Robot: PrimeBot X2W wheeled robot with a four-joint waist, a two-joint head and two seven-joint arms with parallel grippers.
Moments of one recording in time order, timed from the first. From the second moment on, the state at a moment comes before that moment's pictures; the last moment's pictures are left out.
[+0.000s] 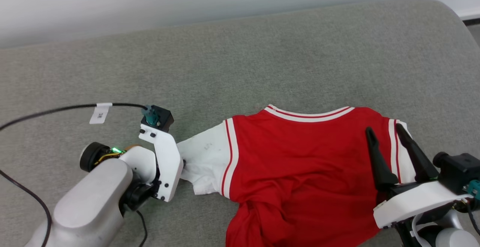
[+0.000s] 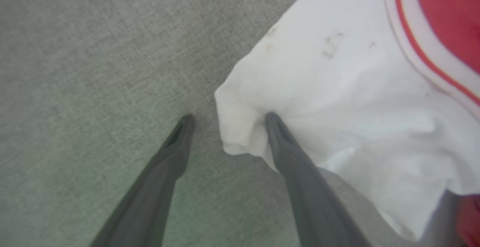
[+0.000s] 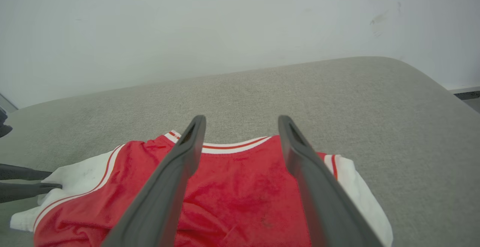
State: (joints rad) left arm -0.59 0.51 -0.76 0.32 -0.73 0.08 0.68; right arm -0.03 -0.06 0.02 -0.14 0.24 0.13 0.07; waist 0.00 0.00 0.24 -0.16
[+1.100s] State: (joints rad) left arm -0.40 0.53 -0.66 0.05 -0.69 0.24 0.30; right arm -0.07 -0.32 -0.21 0.15 0.49 0.13 0.65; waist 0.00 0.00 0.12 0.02
